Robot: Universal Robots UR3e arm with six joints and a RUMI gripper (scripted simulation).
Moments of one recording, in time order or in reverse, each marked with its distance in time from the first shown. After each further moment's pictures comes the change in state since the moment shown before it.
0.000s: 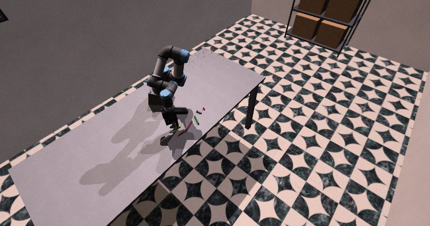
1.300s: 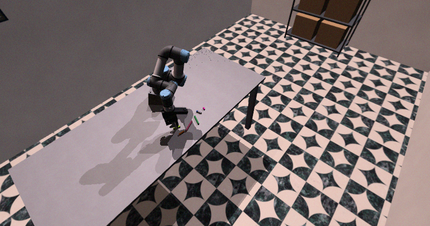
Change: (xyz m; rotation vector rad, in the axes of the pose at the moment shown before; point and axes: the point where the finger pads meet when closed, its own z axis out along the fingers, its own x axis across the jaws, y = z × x) arm 0.000 0.000 0.000 0.000 0.000 0.000
